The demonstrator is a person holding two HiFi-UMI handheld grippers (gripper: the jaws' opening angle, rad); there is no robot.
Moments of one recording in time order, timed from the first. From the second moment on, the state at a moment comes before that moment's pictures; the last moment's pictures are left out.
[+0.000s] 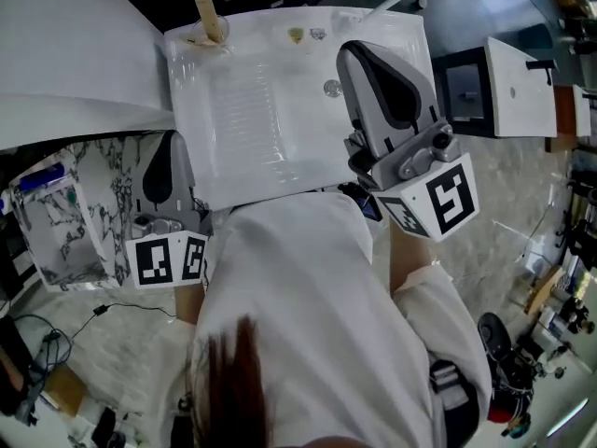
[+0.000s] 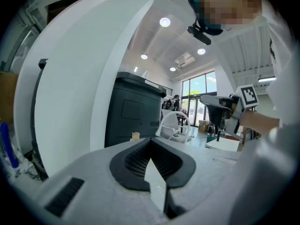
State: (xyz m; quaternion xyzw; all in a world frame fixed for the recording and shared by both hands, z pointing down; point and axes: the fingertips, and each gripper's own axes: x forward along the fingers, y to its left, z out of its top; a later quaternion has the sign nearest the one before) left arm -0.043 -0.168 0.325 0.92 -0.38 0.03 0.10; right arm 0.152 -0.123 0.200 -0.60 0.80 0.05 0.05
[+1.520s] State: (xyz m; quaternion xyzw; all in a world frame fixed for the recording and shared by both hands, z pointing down) left arm -0.032 -0.138 0.306 0.94 -0.33 0.01 0.10; right arm 0.176 -0.037 0.293 -0.66 0.74 -0.06 0.00
